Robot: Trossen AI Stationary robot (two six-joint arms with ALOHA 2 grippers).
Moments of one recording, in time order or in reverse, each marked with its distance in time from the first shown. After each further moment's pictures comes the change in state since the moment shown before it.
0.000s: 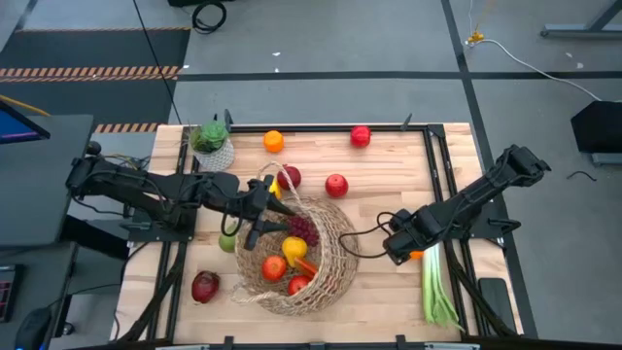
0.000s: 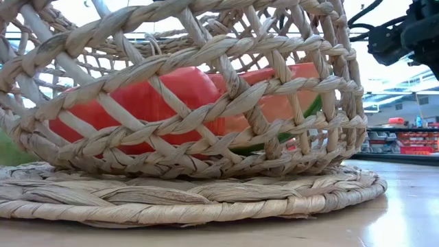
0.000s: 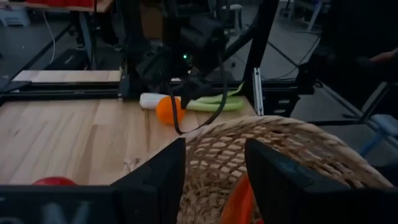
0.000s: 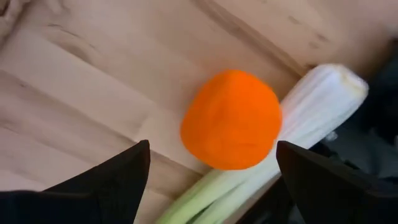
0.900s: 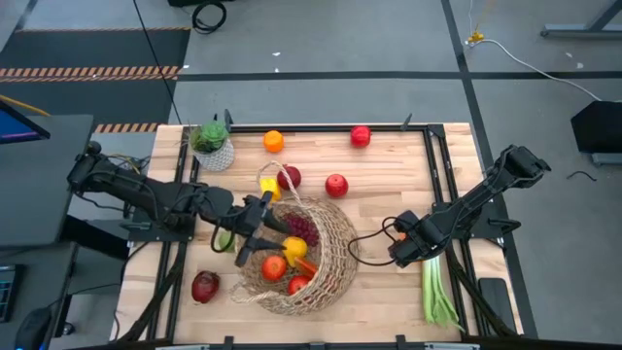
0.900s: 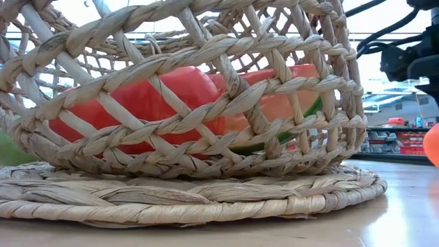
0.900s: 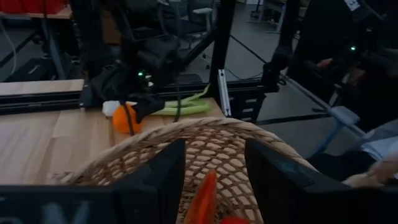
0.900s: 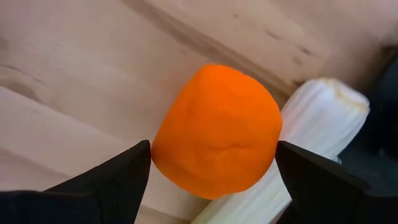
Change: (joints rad) left arm -0.126 0.000 0.000 0.027 -0.017 -0.008; right arm 0.071 0.001 -0.142 0.095 0.126 0.139
